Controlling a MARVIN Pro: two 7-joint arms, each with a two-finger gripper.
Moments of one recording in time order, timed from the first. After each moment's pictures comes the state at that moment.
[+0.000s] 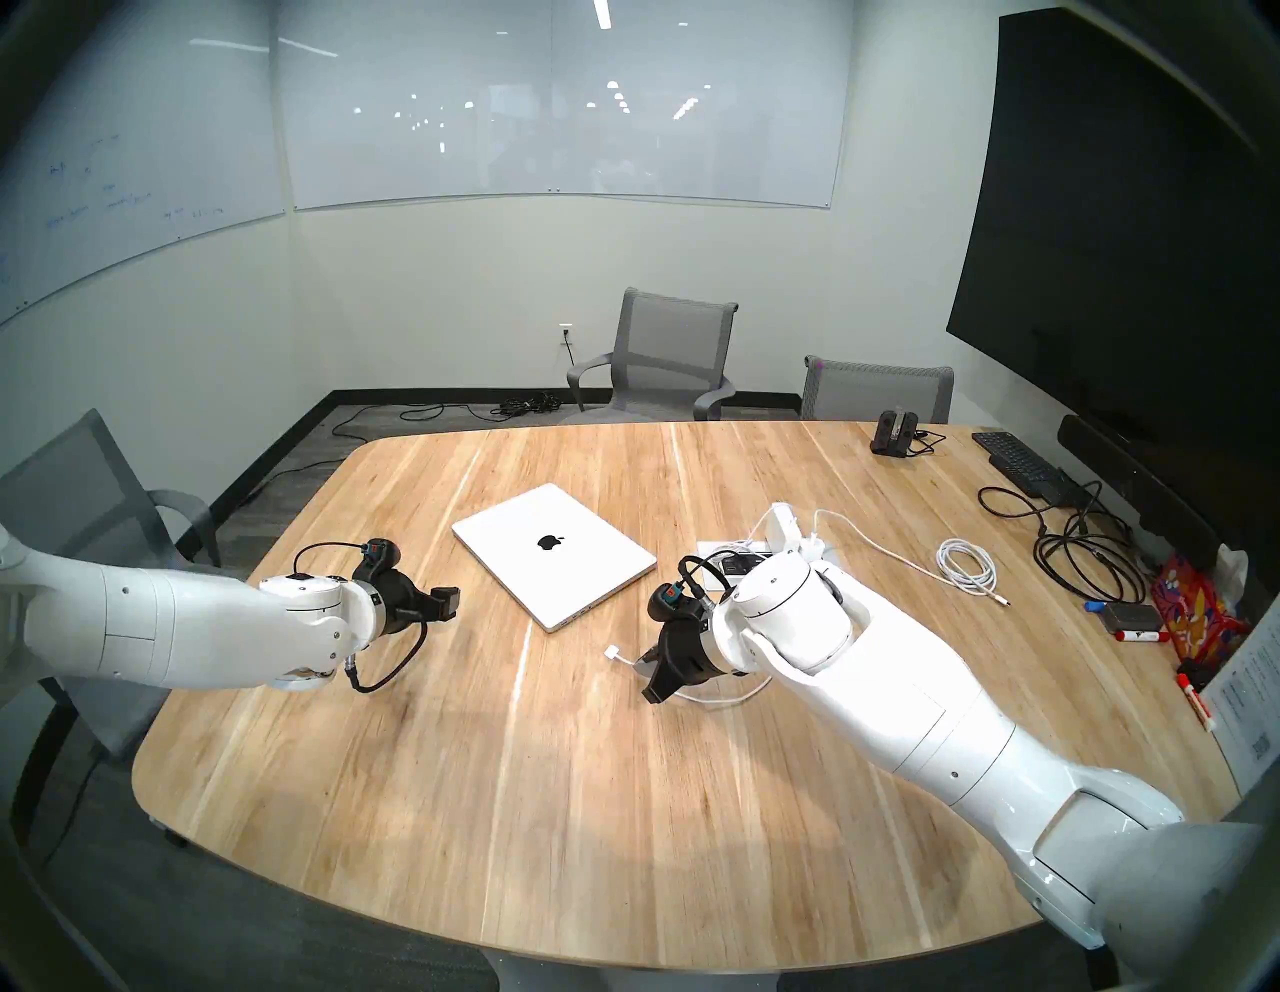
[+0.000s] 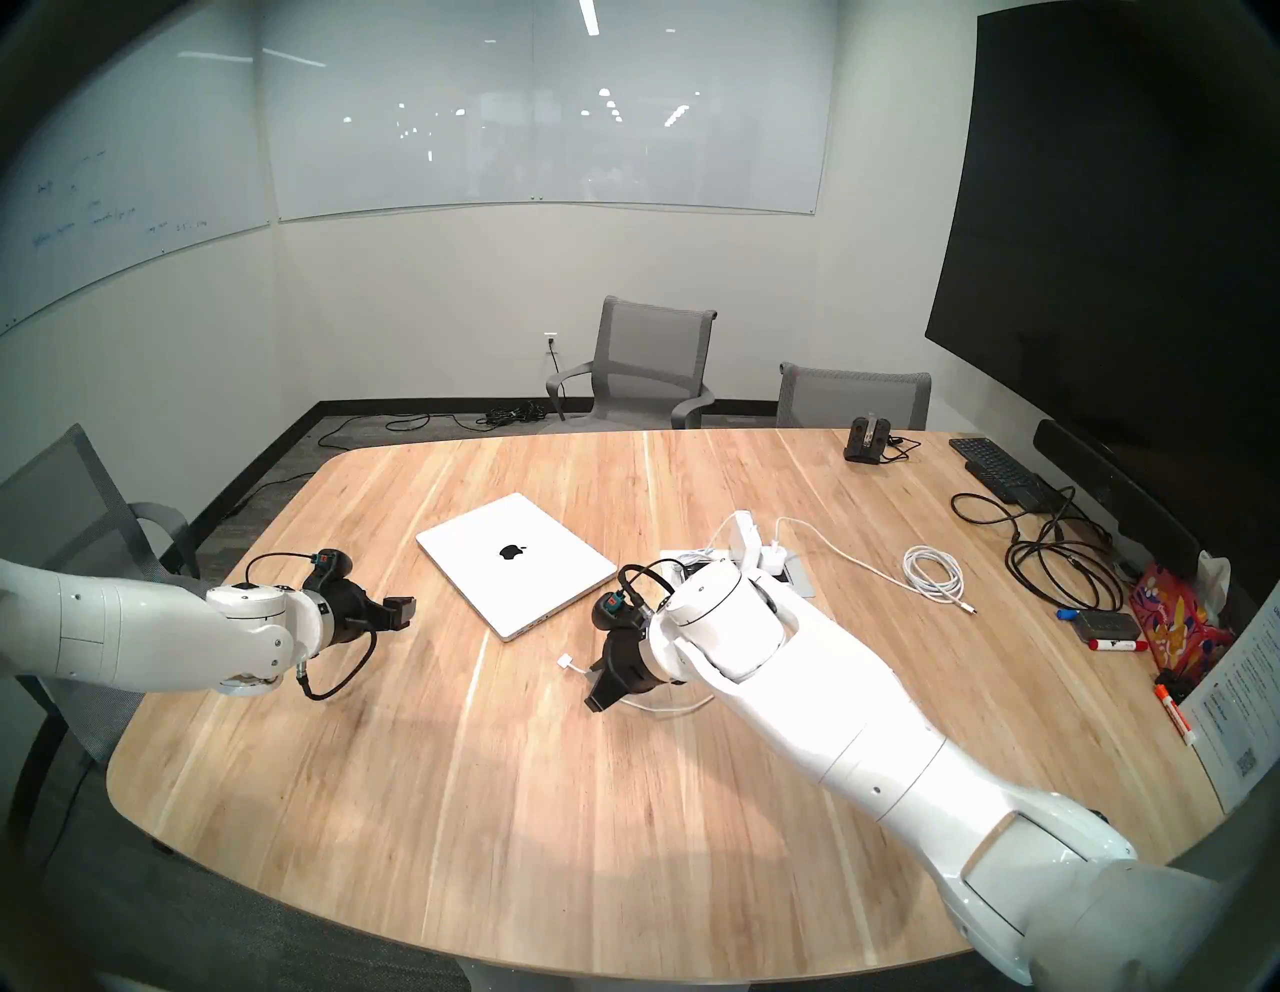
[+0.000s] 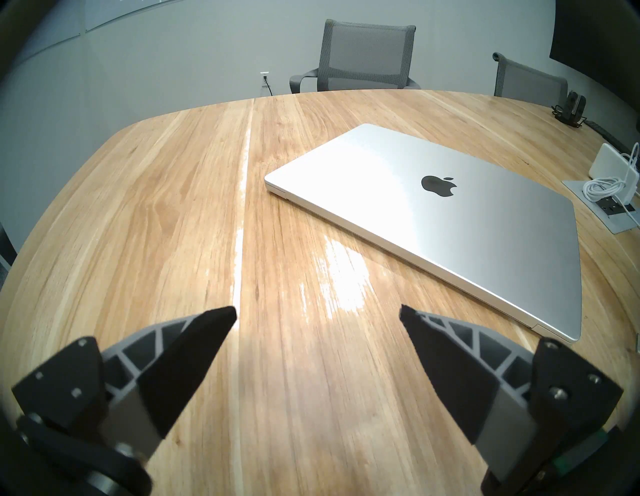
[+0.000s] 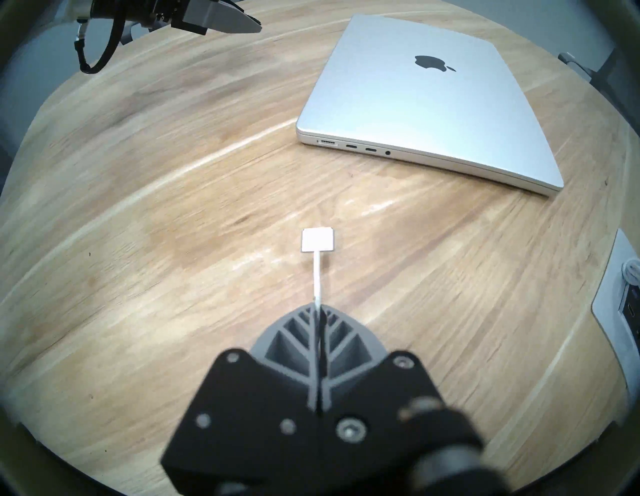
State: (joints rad) left arm 0.11 -0.54 0.66 -1.48 -1.77 -0.19 0.25; right arm -1.04 -1.14 0.79 -1.51 0.25 0.85 0.54
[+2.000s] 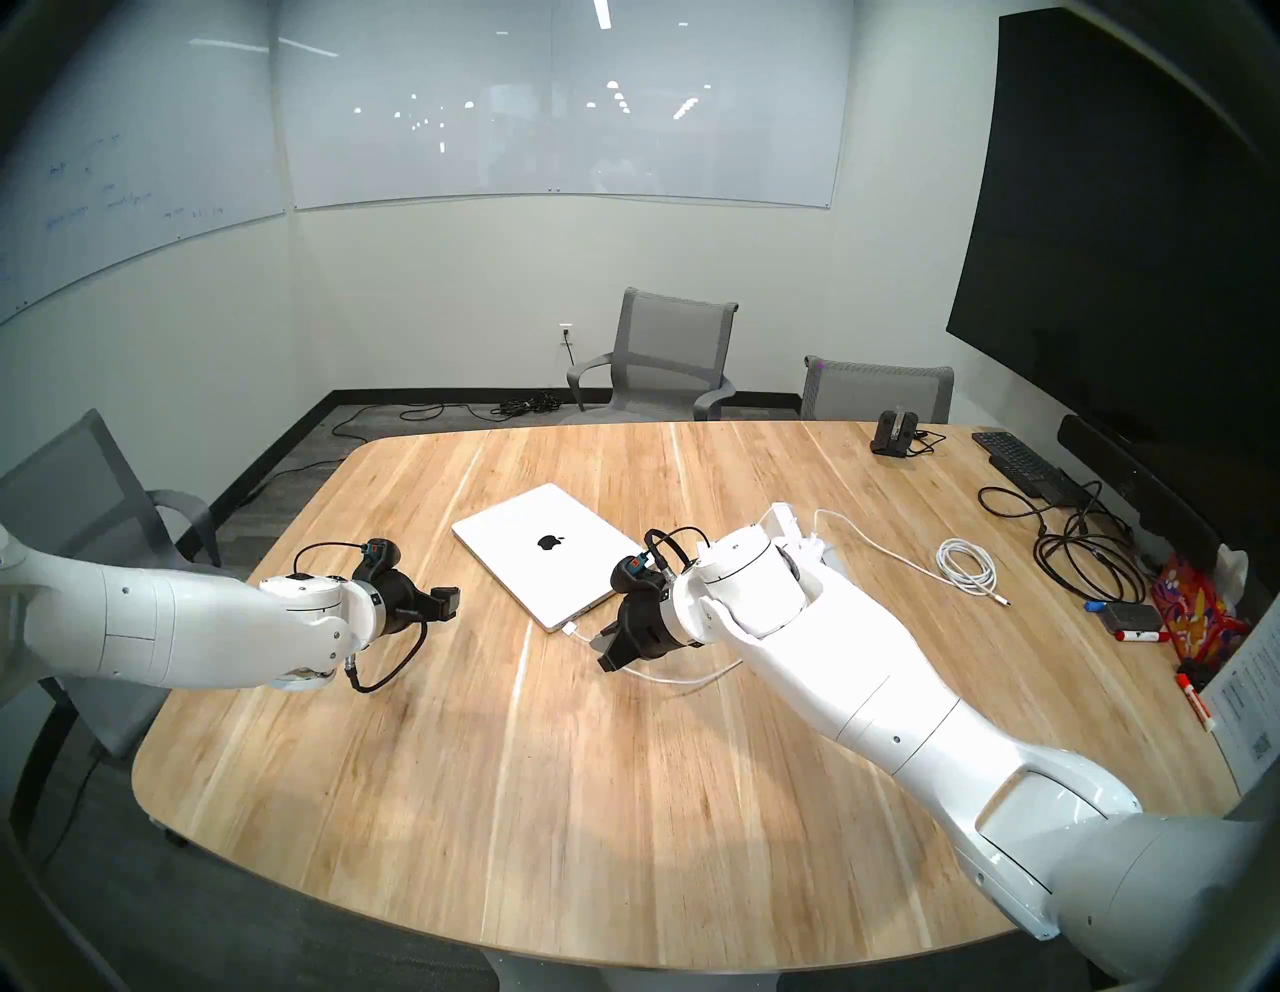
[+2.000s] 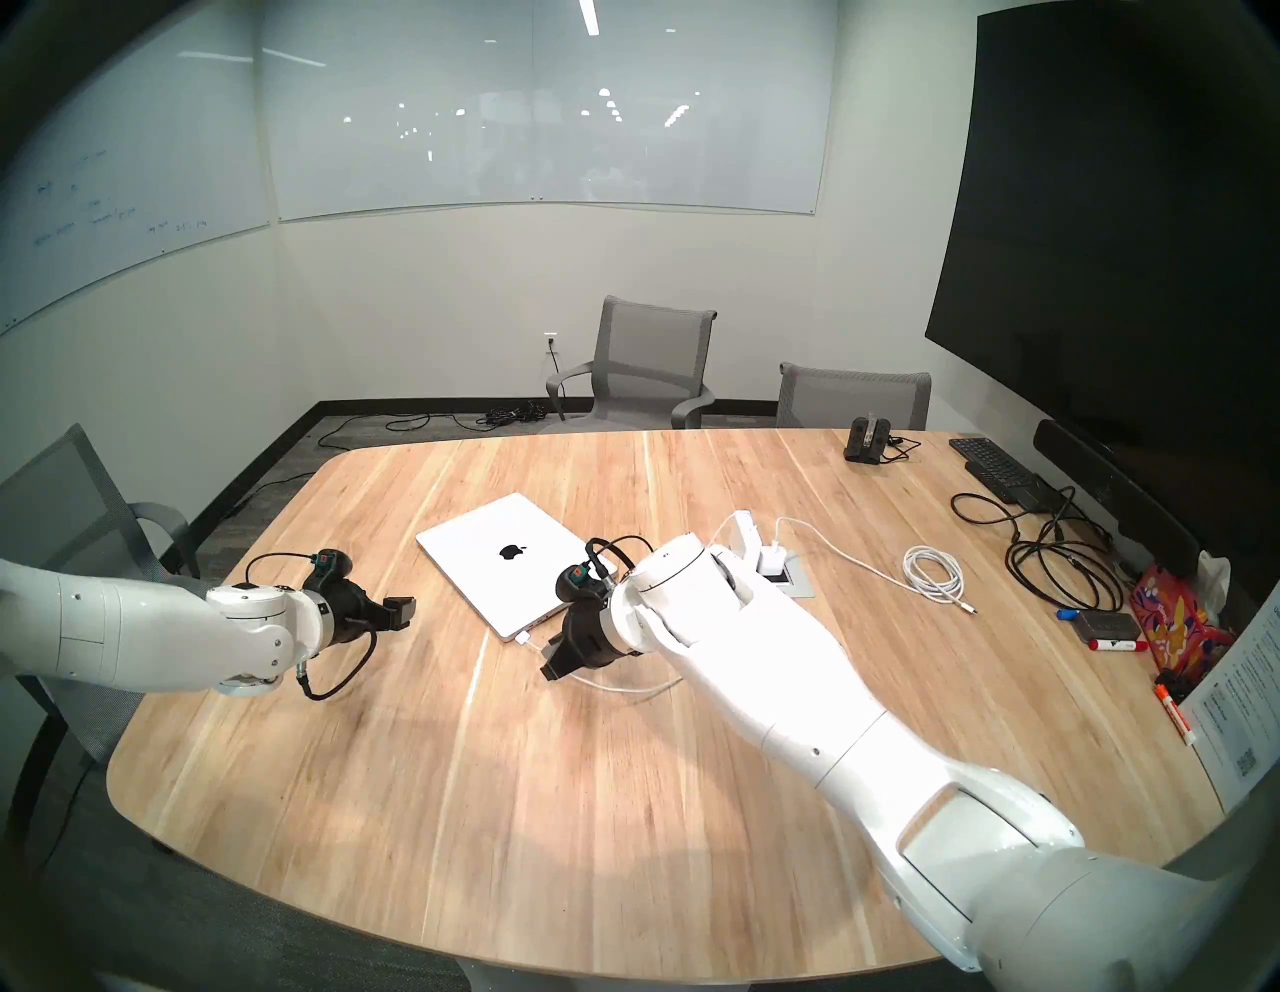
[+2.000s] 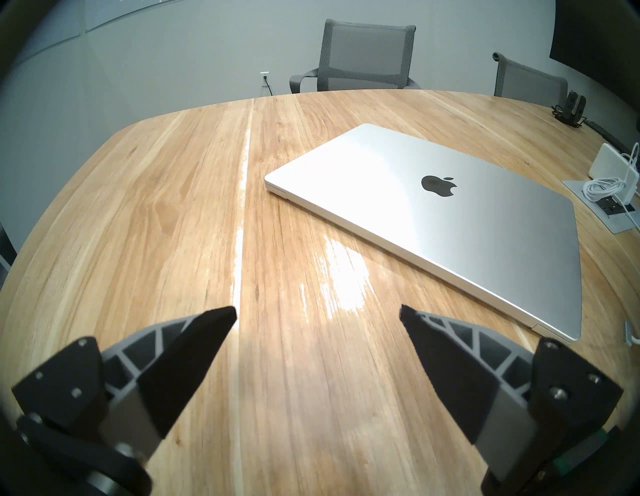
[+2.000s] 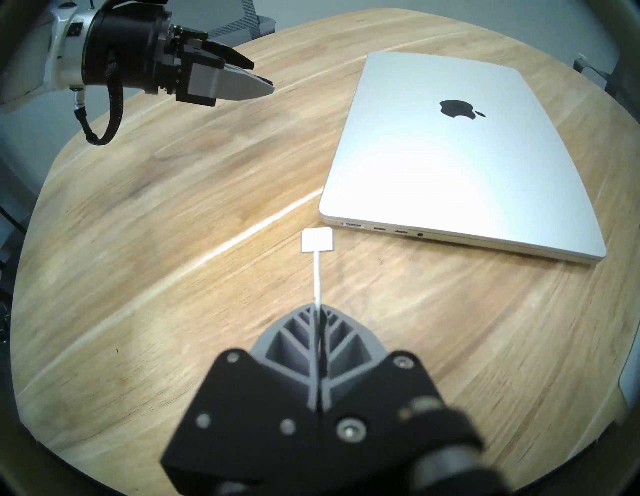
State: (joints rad) left arm 0.11 -0.54 0.66 -1.48 -1.77 -0.19 0.25; right arm -0.97 -1.29 0.82 -1.36 0.28 0.85 0.58
